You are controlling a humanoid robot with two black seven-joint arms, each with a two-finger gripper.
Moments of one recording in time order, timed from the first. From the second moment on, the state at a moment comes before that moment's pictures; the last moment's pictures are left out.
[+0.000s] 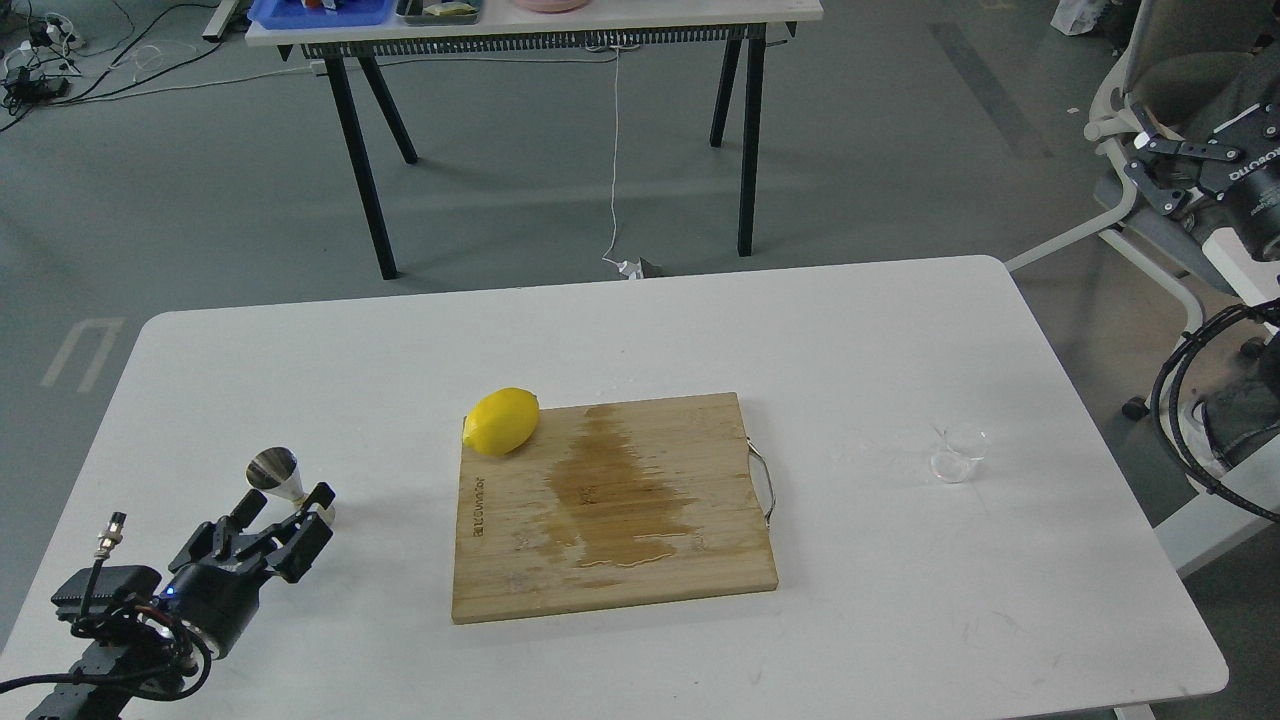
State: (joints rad) left arm -0.18 0.37 -0.82 -0.69 1.76 0.49 -0.49; right arm 0.54 -0.72 1.14 0.87 0.10 0.49 0.12
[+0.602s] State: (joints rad) left arm -0.24 0.30 -0.80 -0.58 1.76 0.49 -0.49; right arm 0.54 -0.72 1.14 0.87 0.10 0.49 0.13
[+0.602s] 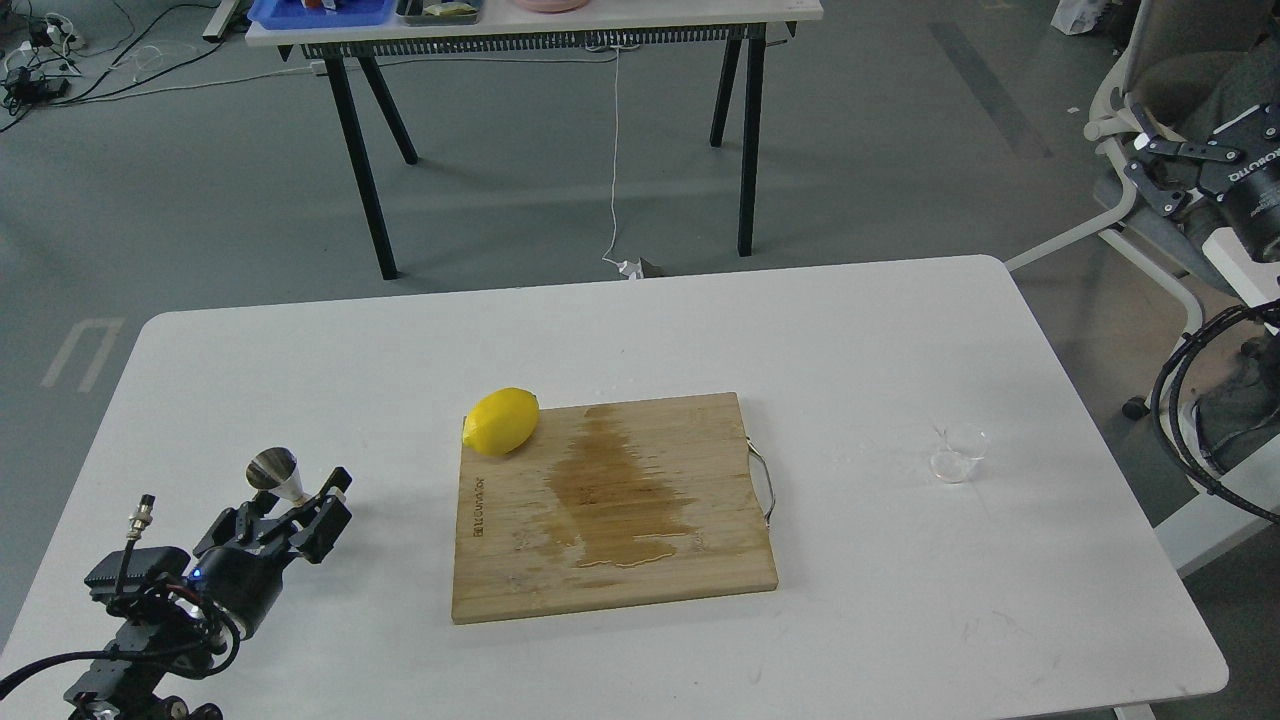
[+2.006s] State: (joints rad) left arm -0.53 0.27 -0.76 -0.57 1.75 0.49 -0.49; right arm 0.55 -0.71 1.15 0.85 0.10 0.49 0.12
